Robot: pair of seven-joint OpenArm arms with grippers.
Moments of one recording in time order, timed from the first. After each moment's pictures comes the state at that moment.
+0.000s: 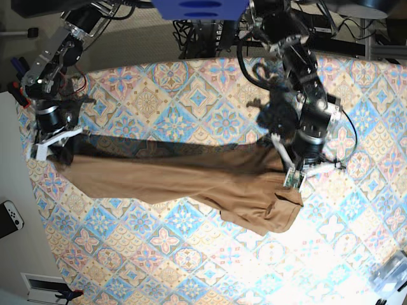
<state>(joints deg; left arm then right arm) -0.9 10.9 -19.1 118.8 20.3 -41.8 47.3 -8.4 6.5 37.3 106.0 25.2 27.0 -41.4</state>
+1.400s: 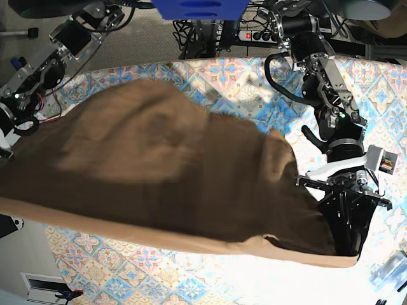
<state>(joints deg) -6.9 -1.4 -16.0 119.3 -23.5 -22.9 -10.5 3.2 9.2 43.6 110.3 25.0 21.0 31.5</state>
